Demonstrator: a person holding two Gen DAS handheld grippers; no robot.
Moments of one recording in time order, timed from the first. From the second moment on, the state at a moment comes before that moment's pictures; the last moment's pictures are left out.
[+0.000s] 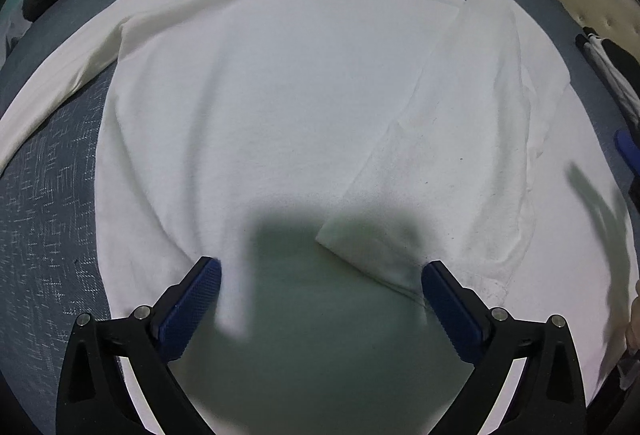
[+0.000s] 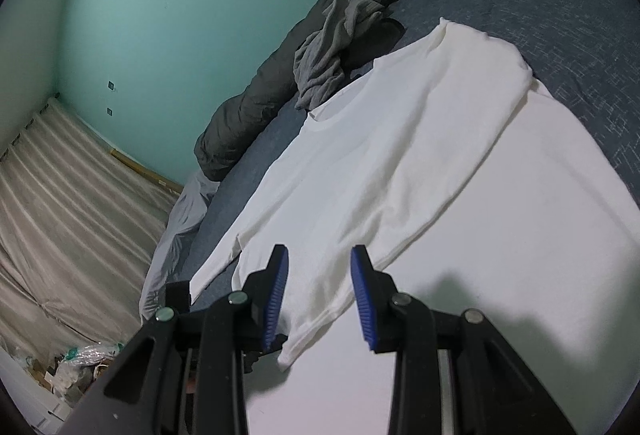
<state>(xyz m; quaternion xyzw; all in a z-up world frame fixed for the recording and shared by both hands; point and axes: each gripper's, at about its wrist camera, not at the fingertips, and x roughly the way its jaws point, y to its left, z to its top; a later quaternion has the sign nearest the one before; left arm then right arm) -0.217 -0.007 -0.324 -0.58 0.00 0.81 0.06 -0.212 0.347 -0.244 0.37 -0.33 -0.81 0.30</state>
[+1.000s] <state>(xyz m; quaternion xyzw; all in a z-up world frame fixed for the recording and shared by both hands) -0.230 0.004 -0.327 -0.60 0.01 0.79 0.05 -0.213 0.360 -0.246 0.37 -0.35 -0.81 0.29</state>
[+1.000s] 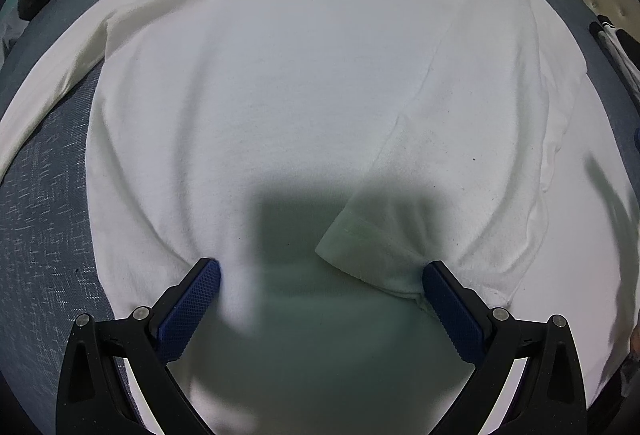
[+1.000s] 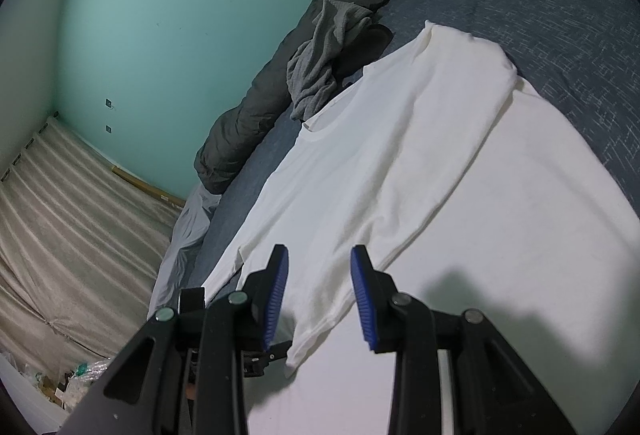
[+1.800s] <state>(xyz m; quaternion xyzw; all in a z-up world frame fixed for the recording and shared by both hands) -0.215 0.016 -0.301 -0.56 0.01 0.82 0.08 -0.214 0.363 -0.248 0.37 -0.36 -0.81 0.29</state>
